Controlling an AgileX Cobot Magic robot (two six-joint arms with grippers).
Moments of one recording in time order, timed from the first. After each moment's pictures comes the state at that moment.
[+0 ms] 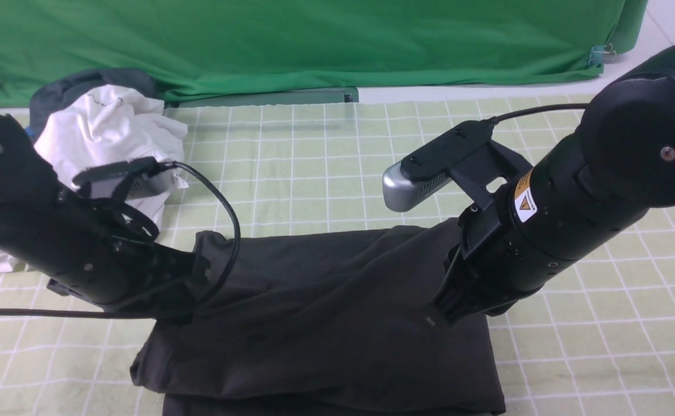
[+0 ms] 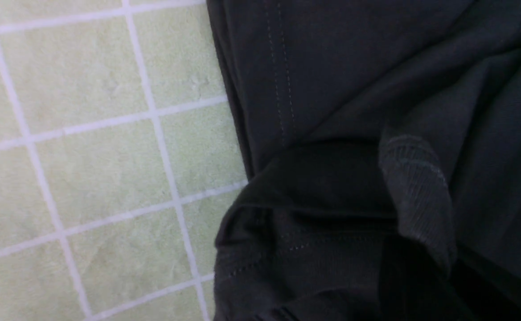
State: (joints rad) right arm 0.76 1.52 -1.19 0.19 0.92 -0.03; left arm -0.08 1.43 -0.88 -0.42 0.91 0.23
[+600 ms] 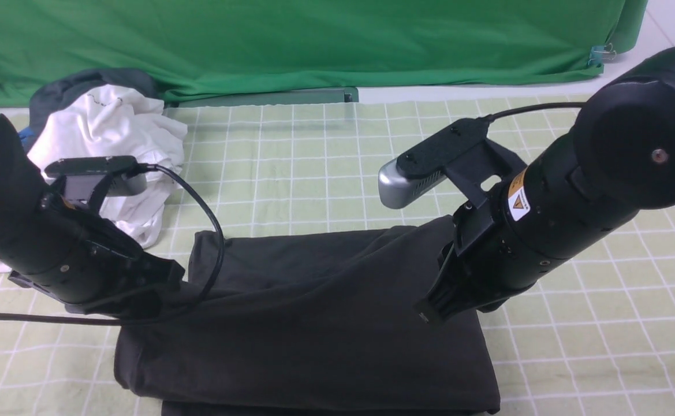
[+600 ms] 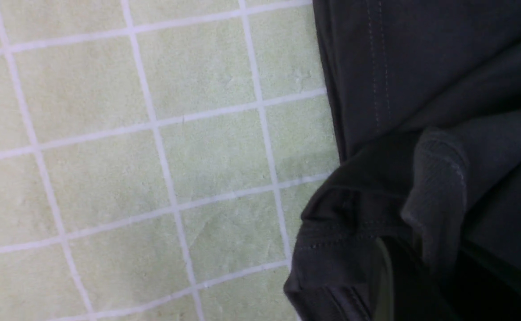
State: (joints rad) right arm 0.76 1.53 -1.18 0.19 0.89 -0.03; left arm -0.08 1.42 -0.88 -0.21 0.91 0.13
